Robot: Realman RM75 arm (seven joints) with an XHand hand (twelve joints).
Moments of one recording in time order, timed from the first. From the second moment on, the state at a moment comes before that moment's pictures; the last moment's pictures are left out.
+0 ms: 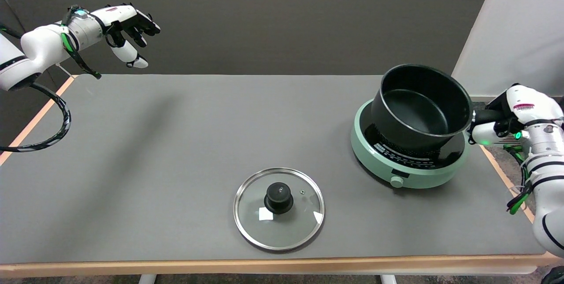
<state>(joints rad) -0.31 -1.26 -0.93 1.76 2.06 0.18 -1.41</state>
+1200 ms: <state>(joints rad) 0.04 -0.97 -1.23 1.54 2.24 0.08 -1.38</state>
